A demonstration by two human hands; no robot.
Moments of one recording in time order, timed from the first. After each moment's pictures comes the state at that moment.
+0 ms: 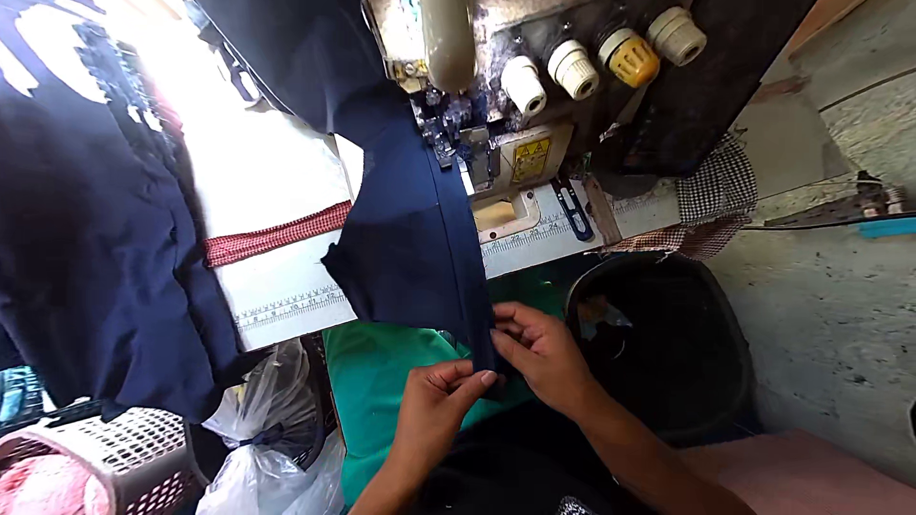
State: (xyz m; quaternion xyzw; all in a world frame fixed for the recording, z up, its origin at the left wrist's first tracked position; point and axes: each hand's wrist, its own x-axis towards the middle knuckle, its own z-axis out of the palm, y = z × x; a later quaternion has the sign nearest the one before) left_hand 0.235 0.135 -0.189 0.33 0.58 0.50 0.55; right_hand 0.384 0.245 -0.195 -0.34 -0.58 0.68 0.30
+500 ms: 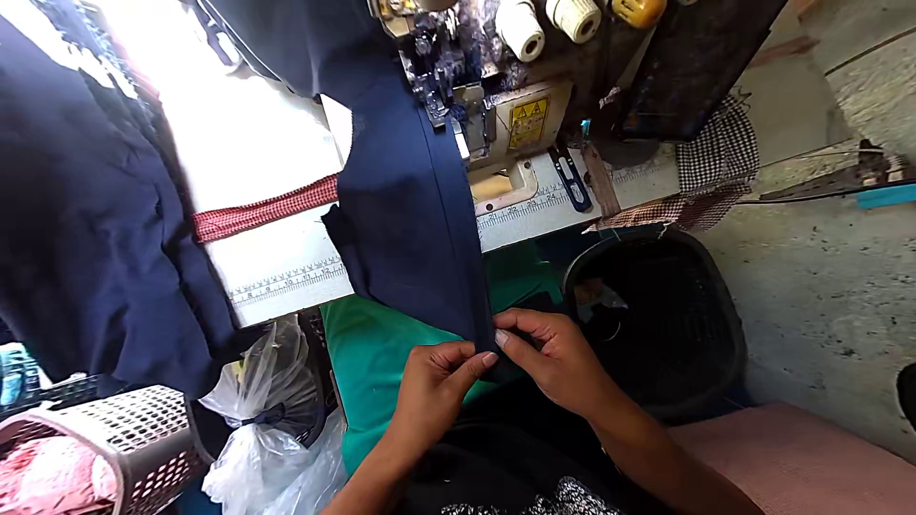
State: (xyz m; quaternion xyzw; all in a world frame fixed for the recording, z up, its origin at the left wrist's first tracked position) left_hand 0.235 0.129 -0.192 0.38 0.57 0.49 0.54; right_hand 0.404 0.225 -0.187 -0.32 -0.62 0.66 0.28
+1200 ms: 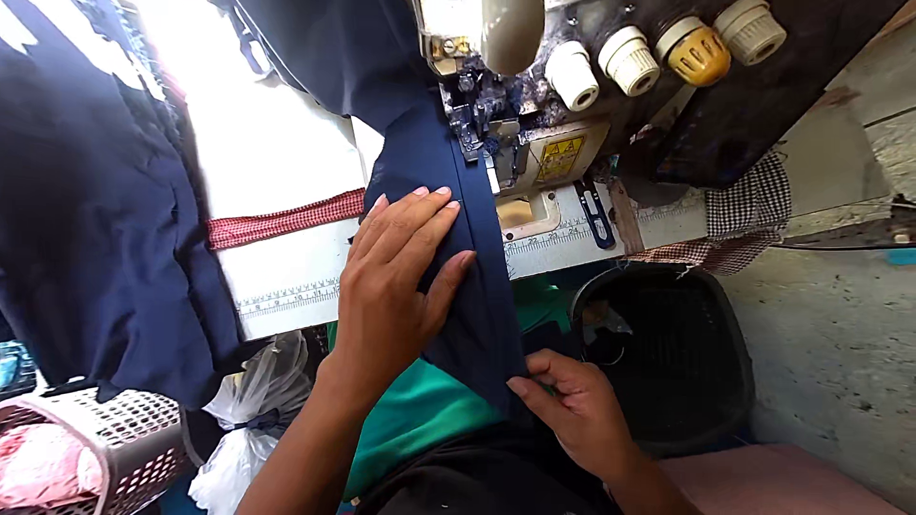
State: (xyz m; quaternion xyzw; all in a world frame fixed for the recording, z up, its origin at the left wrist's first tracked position) left_hand 0.158 0.241 -0.132 0.69 0.65 0.33 0.03; right_hand 0.409 0.220 -0.185 -0.32 -0.62 0.63 0.33
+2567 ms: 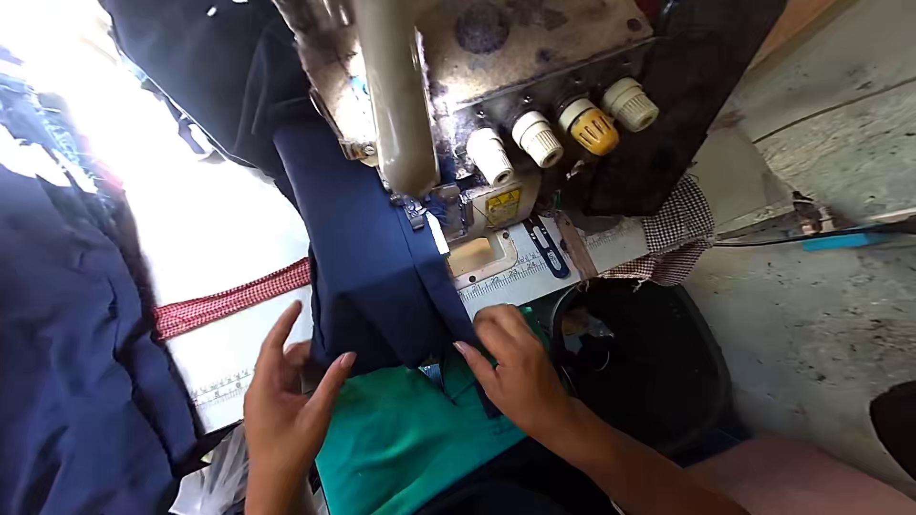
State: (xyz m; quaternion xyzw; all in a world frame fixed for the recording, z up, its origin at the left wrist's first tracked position) left_hand 0.104 0.176 -0.185 0.47 0.69 0.49 0.25; right_hand 0.356 0.274 -0.202 -0.41 -0.80 0.31 0.31
